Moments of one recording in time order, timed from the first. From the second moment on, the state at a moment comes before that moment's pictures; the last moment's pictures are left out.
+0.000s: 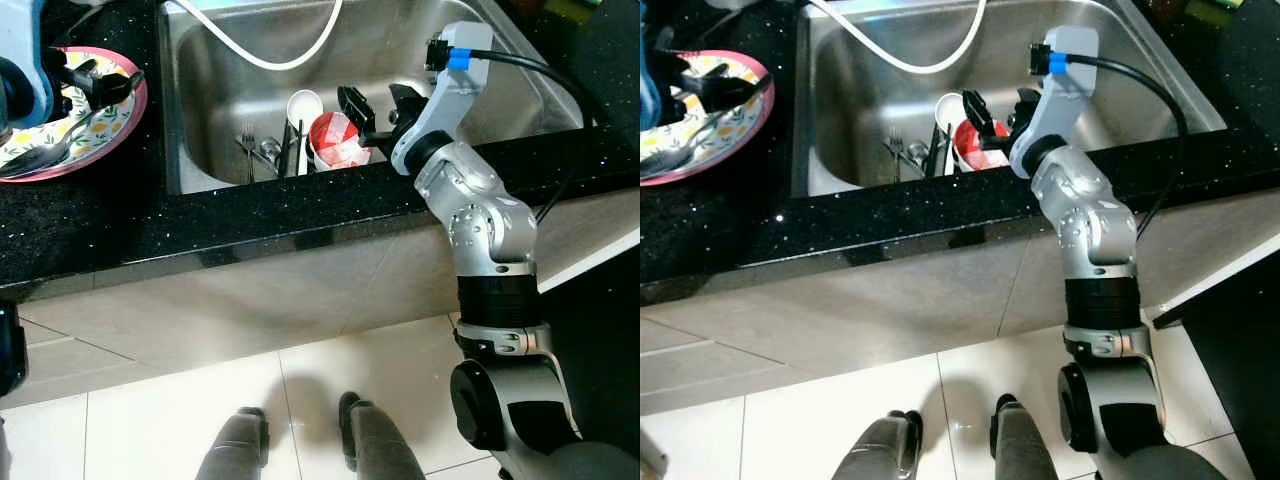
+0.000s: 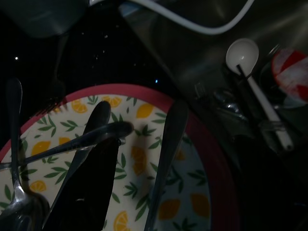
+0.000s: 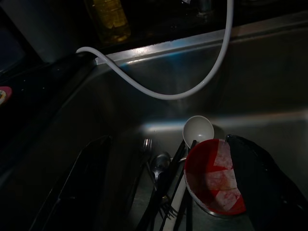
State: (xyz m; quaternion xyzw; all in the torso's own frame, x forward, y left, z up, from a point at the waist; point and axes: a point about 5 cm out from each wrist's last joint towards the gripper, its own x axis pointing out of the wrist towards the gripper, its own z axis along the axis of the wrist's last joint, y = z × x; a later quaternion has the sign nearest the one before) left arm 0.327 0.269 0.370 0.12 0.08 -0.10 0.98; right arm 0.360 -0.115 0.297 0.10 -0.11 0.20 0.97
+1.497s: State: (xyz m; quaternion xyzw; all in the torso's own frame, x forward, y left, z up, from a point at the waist) left arm 0.350 0.264 0.387 0.08 -0.02 -0.09 0.99; right arm 0.360 -0.117 0.299 0.09 -0.11 0.20 0.97
